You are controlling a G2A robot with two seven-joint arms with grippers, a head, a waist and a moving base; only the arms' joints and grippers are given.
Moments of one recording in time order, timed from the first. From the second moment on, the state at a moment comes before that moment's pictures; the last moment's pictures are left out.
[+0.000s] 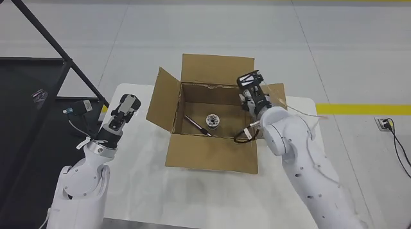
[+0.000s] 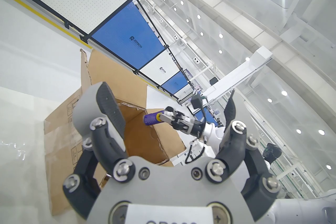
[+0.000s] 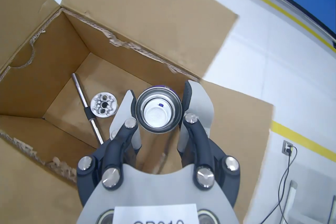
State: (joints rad) left arm 1.08 -1.31 -1.67 -1.54 0.08 -0.53 -0.44; right arm -0.75 -1.35 1.20 -1.61 -1.40 0.06 0.83
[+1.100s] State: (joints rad) left arm 1.08 -1.31 -1.67 -1.54 0.08 -0.53 -0.44; right arm -0.85 -1.31 1.52 -1.31 -1.35 0.09 0.83
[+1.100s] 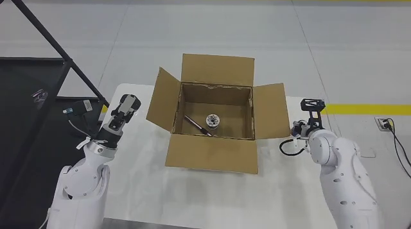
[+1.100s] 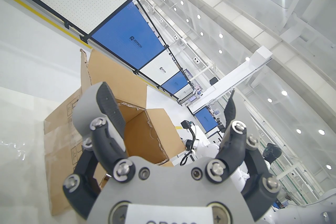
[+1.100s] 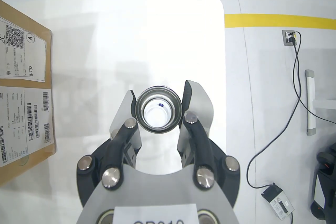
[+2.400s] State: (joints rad) left arm 1.12 -1.30 -1.68 -1.57 0.07 -0.54 -0.42; right arm -0.93 -1.31 1.46 -1.82 -1.34 0.25 0.71
